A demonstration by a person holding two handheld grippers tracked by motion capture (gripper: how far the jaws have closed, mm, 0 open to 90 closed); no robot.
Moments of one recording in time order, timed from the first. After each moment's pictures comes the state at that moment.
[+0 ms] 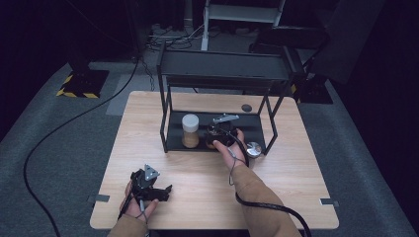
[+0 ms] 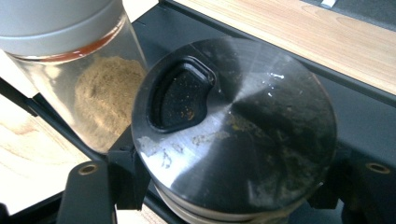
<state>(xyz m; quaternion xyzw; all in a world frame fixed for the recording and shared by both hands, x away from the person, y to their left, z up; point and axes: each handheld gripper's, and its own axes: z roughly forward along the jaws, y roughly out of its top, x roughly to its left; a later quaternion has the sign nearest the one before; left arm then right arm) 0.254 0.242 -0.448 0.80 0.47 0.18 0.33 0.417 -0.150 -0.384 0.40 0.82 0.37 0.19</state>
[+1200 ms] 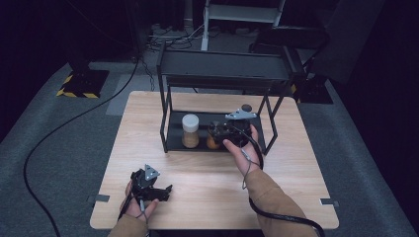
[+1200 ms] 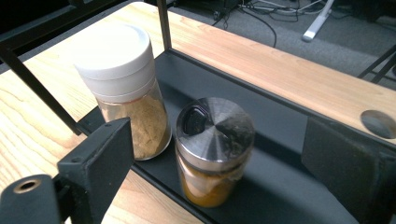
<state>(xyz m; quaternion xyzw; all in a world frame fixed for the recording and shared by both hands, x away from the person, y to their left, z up) 0.254 0.242 -0.448 0.80 0.47 0.18 0.33 0.366 -0.182 -0.332 0.40 0.79 0.41 0.22</state>
